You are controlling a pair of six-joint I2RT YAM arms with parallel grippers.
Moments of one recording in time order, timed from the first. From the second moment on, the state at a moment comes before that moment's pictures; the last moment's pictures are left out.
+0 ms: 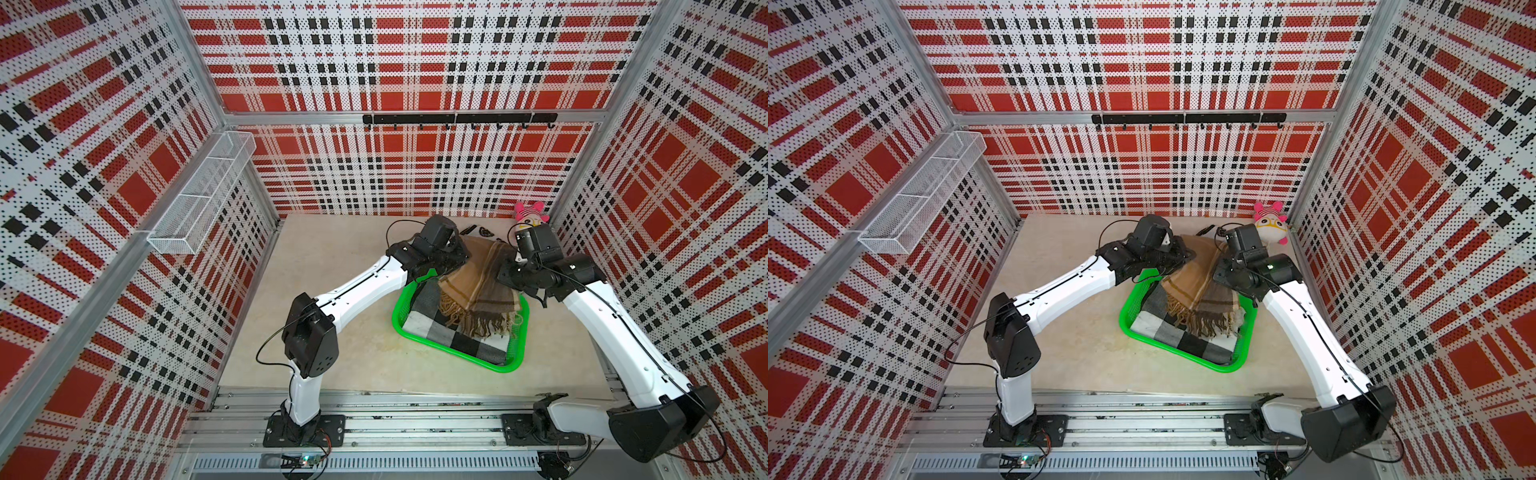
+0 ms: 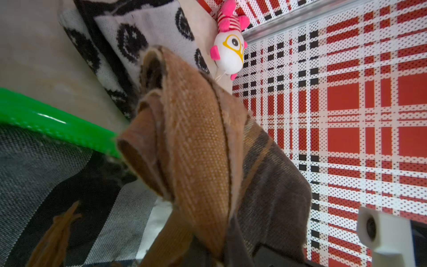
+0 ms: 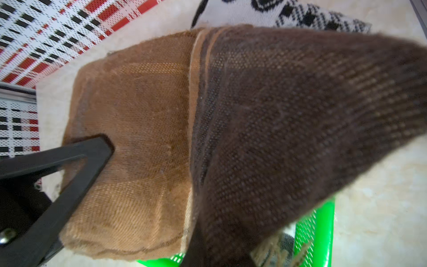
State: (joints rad) left arm -0.81 1.93 1.79 -0.41 0.18 -1.13; right arm 0.34 1.26 1.36 -1.04 0.07 0.67
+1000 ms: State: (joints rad) left arm -0.78 1.82 1.36 -0.37 0.09 -1.10; right arm 0.46 1.27 0.94 -0.88 0.05 0.79
